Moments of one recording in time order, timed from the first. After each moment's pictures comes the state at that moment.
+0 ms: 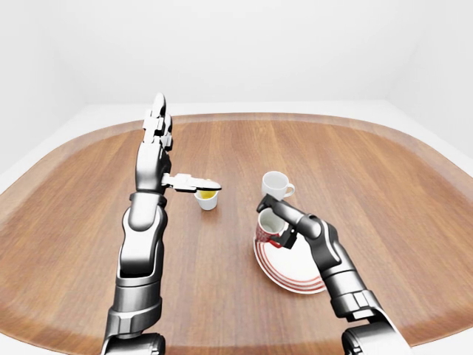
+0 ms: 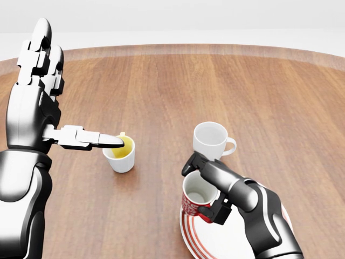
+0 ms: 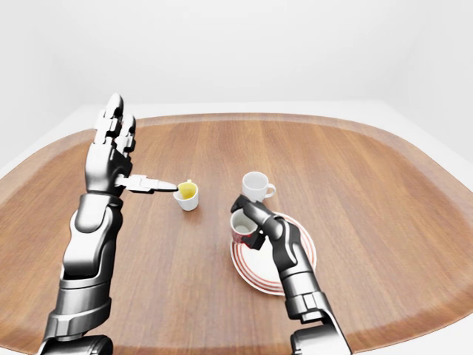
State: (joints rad) left arm -0.42 0.14 0.11 -0.15 0.01 0.09 -0.07; right arm -0.42 -0.12 0.05 0.43 -0.76 0.09 0.58
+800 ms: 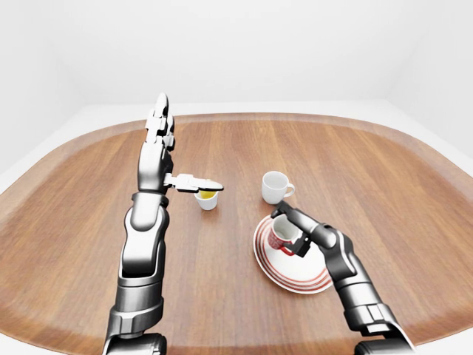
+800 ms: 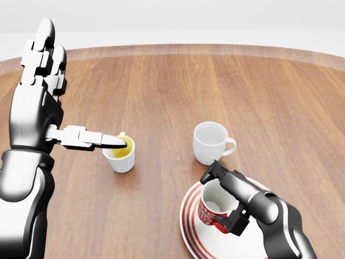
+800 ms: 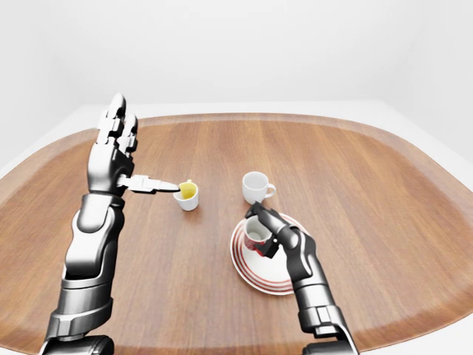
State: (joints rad) left arm -0.42 0.13 0.10 -0.15 0.03 0.09 -0.07; right arm -0.33 -0.18 0.00 0.39 -0.72 0.09 0.56
